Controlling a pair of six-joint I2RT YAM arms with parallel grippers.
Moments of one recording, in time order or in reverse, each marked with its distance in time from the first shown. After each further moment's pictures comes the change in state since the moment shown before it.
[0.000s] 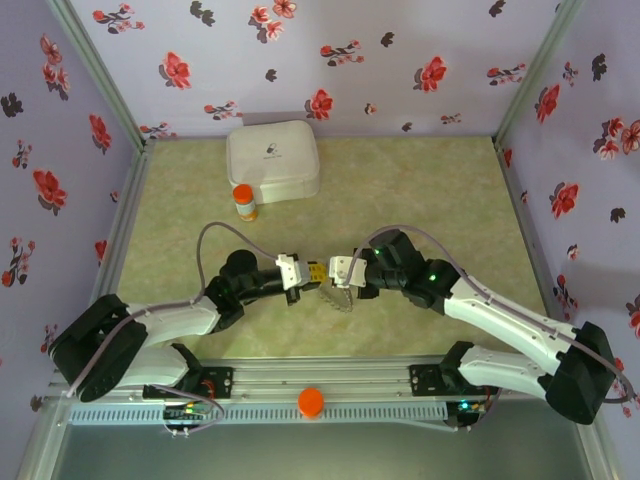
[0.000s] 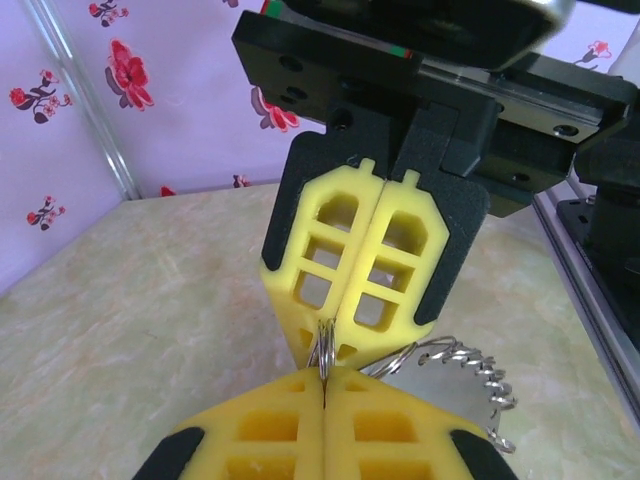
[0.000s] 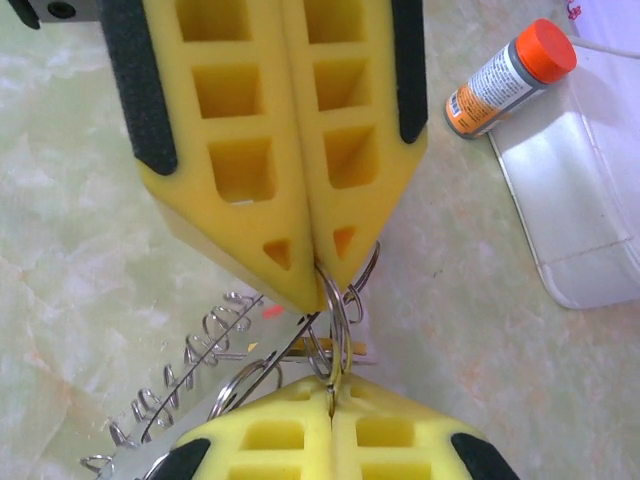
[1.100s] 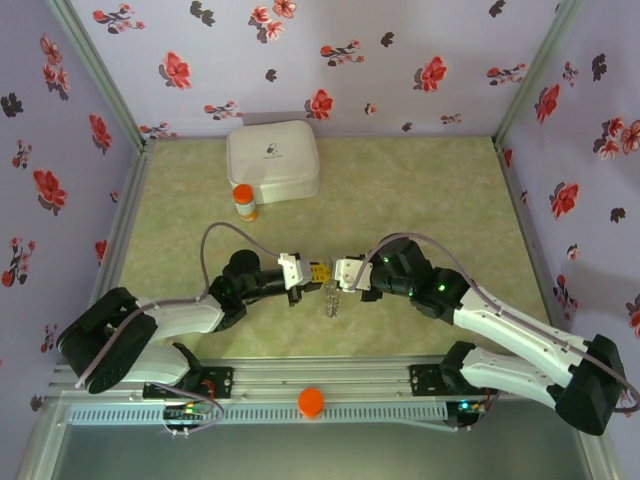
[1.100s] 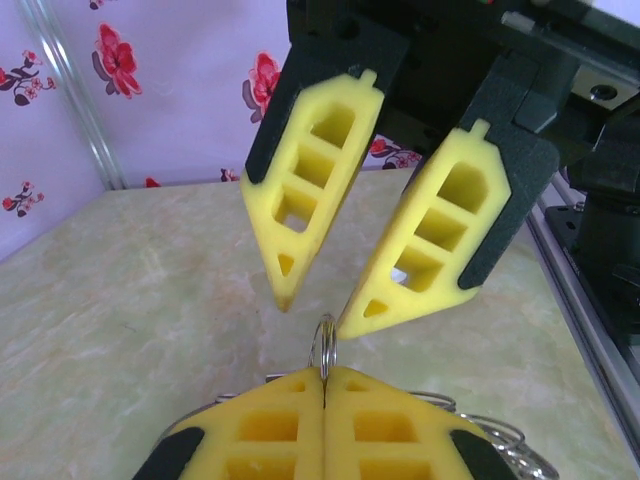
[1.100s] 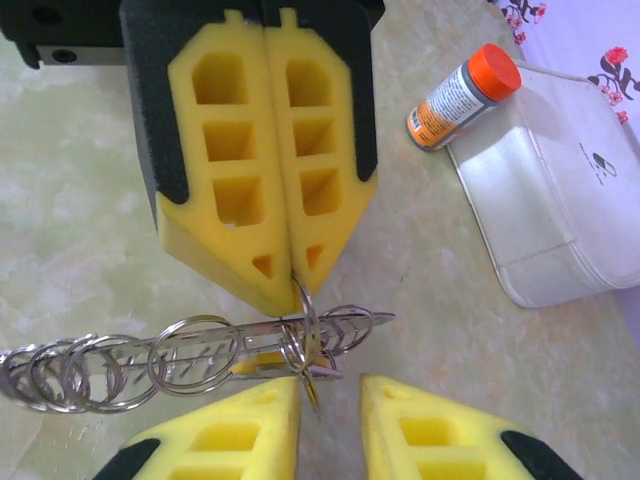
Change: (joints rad) left arm 0.000 0.049 0.000 0.041 0.021 -0.031; right arm 0.011 -0.090 -0.064 0.059 0.040 0.017
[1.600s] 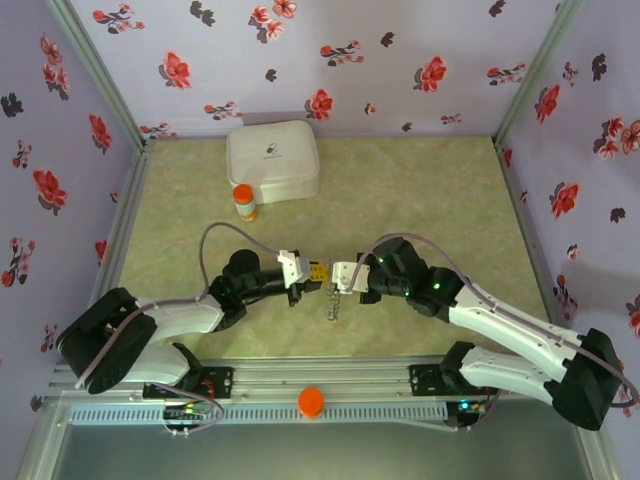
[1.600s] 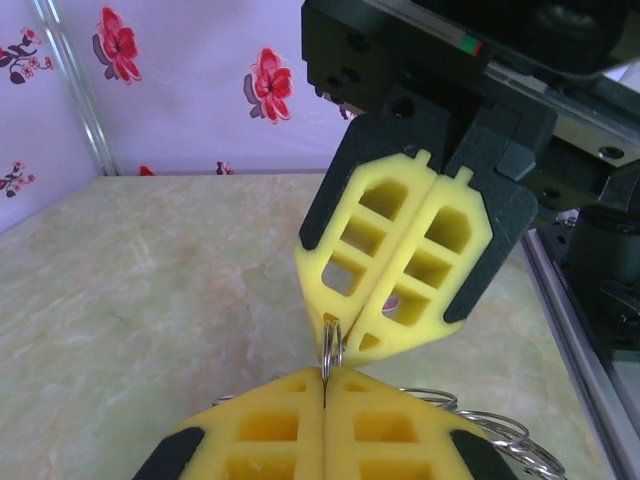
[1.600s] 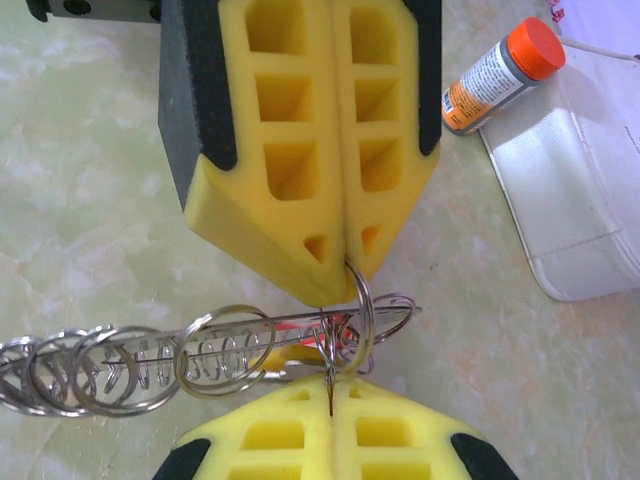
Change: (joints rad) left arm 0.004 0.004 0.001 0.003 -0.002 -0.080; right arm 0.013 0.037 0.000 -0.023 -0.005 0.000
